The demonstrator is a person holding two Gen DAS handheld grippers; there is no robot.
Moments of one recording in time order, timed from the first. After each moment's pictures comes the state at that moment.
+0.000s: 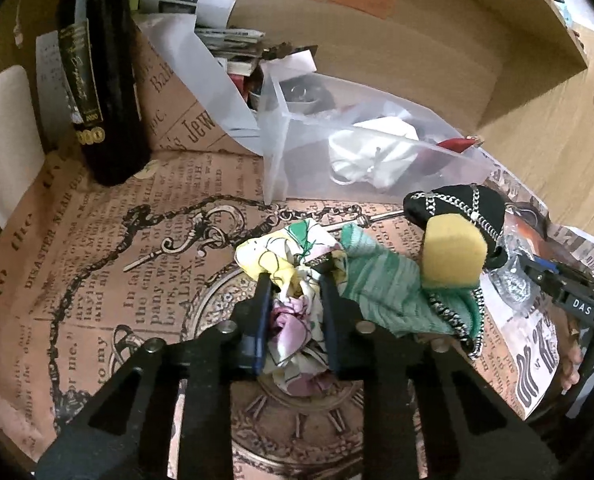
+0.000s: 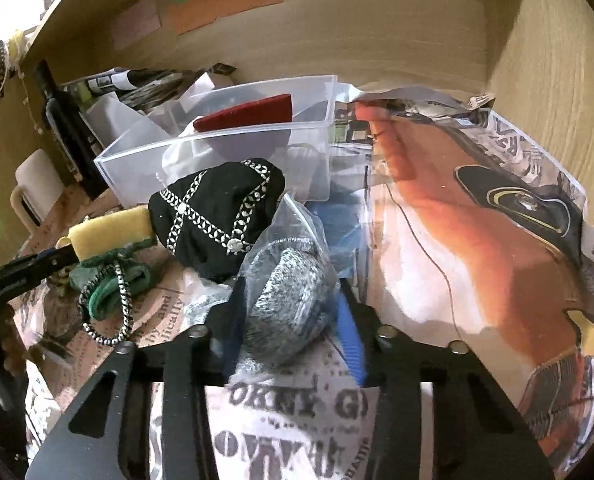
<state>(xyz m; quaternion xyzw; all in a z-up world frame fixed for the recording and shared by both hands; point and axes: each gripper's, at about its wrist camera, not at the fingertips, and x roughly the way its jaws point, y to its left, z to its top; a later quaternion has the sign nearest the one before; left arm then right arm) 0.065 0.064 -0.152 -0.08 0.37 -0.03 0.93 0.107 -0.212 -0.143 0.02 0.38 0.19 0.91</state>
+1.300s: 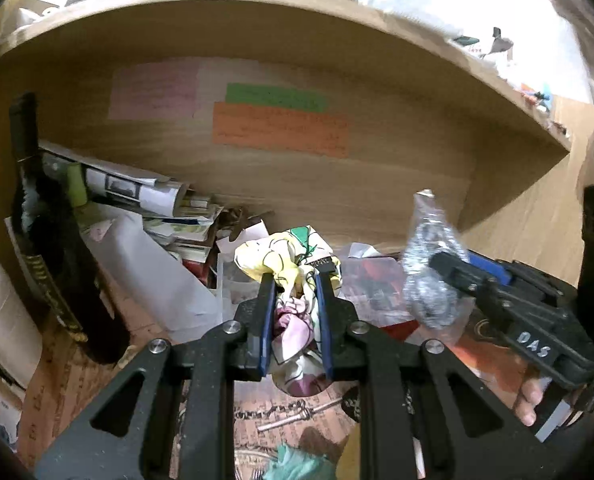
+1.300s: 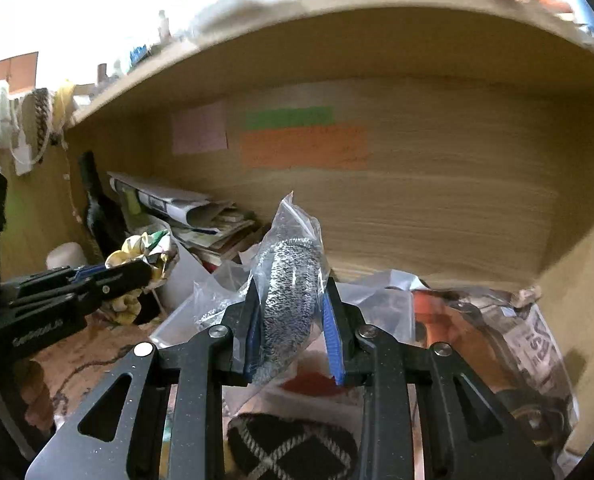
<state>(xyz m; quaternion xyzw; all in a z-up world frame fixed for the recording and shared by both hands) 0.136 0.037 -0.027 -0.06 0.22 -0.05 0.97 0.165 -0.142 -0.028 -0.02 0.20 0.26 0.95</state>
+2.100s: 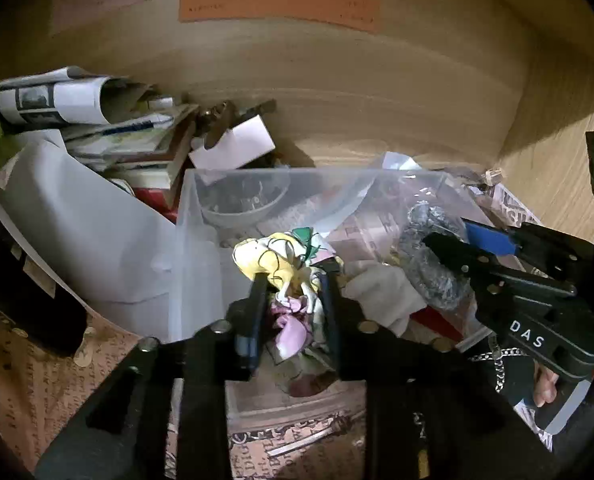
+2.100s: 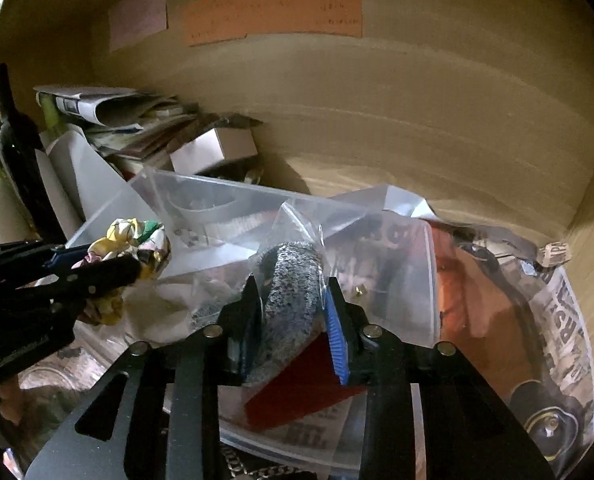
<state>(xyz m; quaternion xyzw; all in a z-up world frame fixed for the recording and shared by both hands) 0.232 0.026 -0.105 -0.03 0.37 -0.04 0.93 0.252 -0.124 -0.100 -0.07 0.34 0.23 0.91</state>
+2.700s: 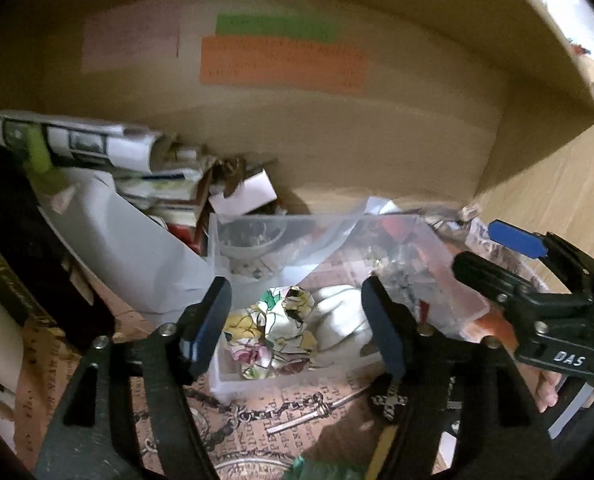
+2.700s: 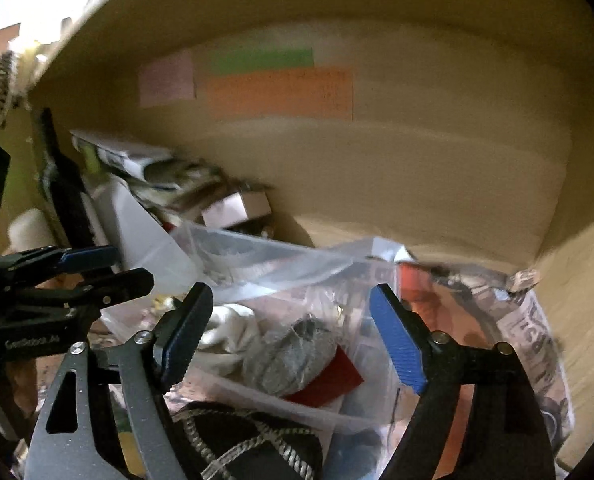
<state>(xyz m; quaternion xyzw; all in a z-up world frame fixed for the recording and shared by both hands) 0.179 0.036 -0.054 -0.05 0.30 -0.04 0.95 0.195 -0.146 -0.044 -0.05 0.25 0.24 0.94</state>
